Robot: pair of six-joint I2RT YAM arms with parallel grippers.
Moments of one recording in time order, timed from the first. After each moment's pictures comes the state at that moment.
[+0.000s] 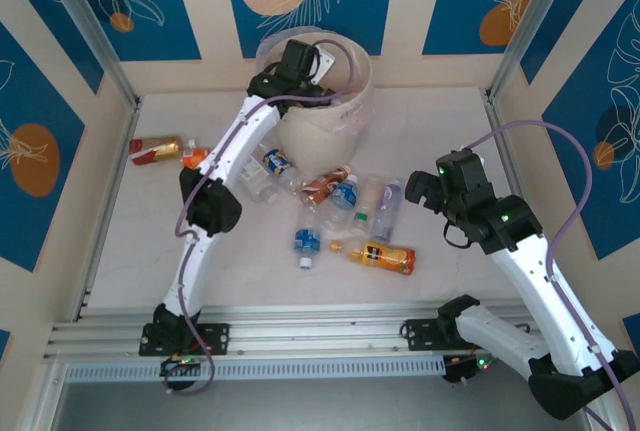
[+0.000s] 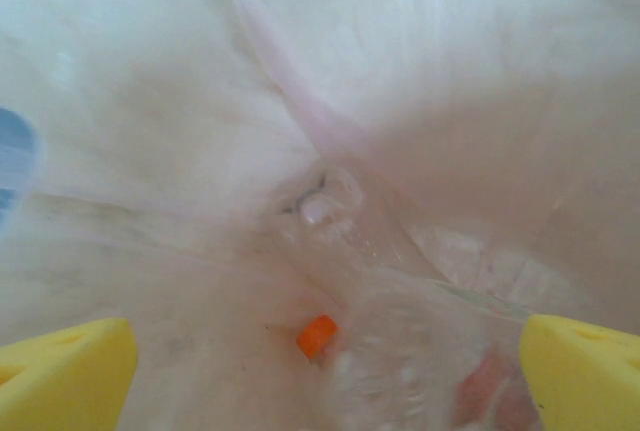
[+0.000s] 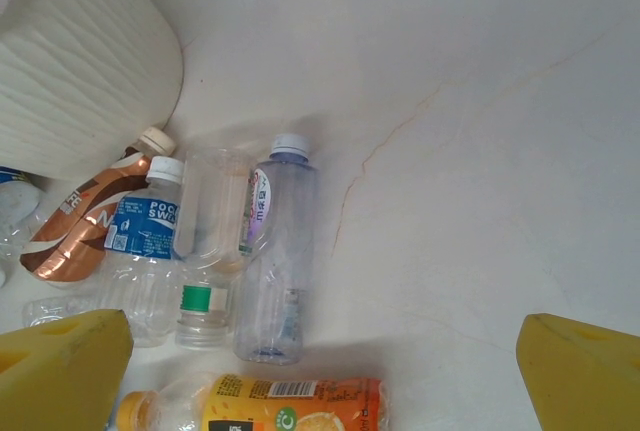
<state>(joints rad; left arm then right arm) -0.53 2.38 2.61 -0.86 -0.16 0.25 0.42 0.90 1.13 -1.10 0.31 0.64</state>
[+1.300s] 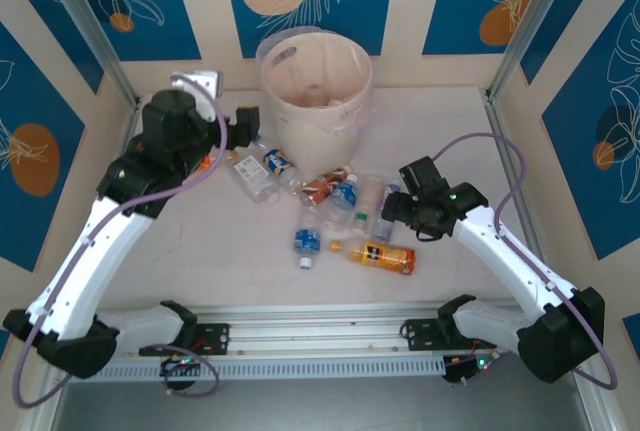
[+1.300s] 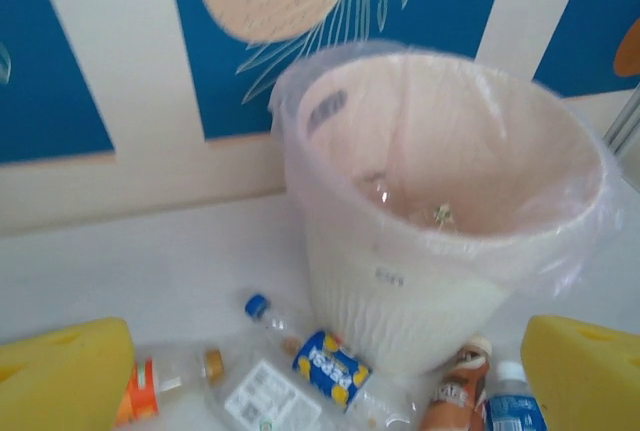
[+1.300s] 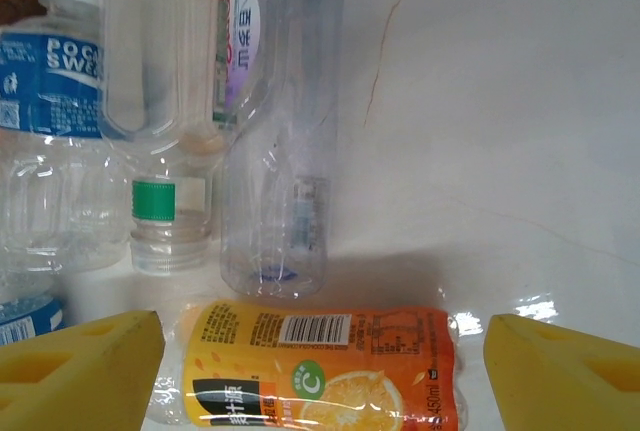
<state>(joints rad) -0.53 1.14 1.48 -0.67 -0.26 -0.18 0.46 1.11 0.93 -0.99 0.10 0.74</state>
